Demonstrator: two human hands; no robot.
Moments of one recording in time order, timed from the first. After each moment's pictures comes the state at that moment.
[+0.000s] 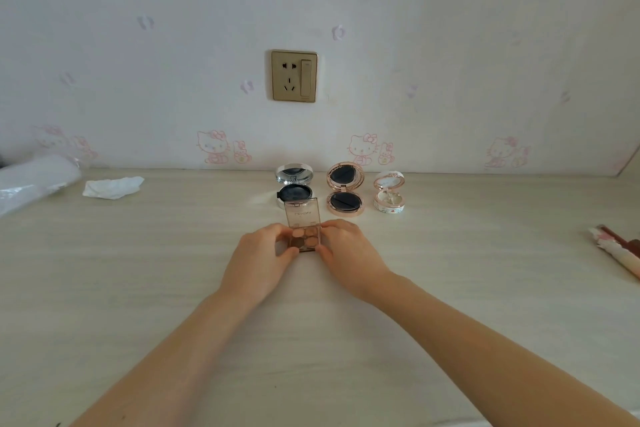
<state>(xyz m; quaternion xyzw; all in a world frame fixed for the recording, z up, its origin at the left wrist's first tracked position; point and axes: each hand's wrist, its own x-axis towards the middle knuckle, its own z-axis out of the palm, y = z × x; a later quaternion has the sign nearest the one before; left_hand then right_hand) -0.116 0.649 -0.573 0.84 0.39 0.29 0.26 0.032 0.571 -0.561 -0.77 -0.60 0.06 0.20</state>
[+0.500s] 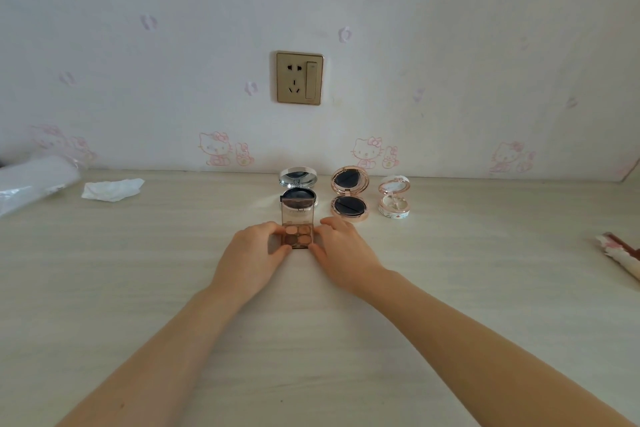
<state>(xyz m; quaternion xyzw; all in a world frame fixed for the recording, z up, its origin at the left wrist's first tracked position) -0.123 0.671 -0.570 0.84 0.40 0.28 0.23 0.027 0.591 -0.559 -0.78 -0.60 0.06 0.16</state>
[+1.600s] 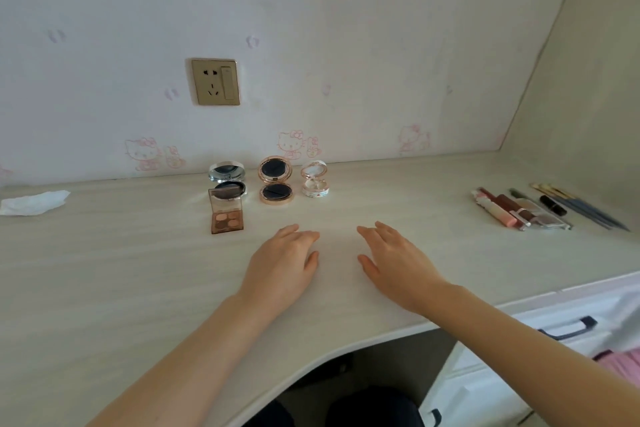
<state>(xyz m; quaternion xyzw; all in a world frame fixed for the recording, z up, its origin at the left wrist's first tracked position) -0.059 0.525 -0.548 0.94 0.25 0.21 0.12 0.082 0.388 -0.534 -0.84 -0.53 -0.02 0.10</state>
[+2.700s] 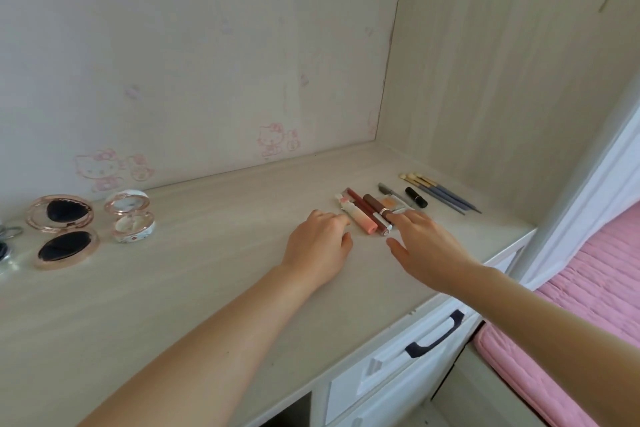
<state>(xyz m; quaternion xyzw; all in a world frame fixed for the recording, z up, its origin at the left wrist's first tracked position) 0.234 0.403 -0.553 0.97 0.08 0.17 0.16 0.306 0.228 -0.533 -0.92 -0.38 -0.09 0.08</state>
